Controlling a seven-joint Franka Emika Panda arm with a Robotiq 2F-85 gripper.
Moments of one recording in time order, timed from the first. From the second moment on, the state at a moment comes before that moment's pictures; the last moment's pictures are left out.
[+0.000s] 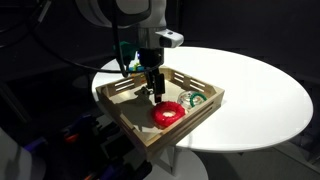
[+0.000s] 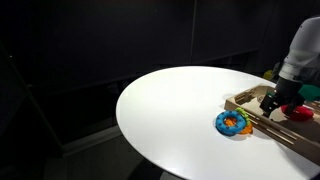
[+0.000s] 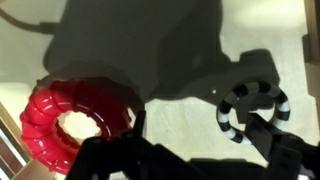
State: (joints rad) arm -0.11 -0.04 0.04 -2.72 -0.12 2.66 0.44
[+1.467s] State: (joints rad) arm -0.07 -0.04 -0.01 -2.65 -0.13 2.58 0.47
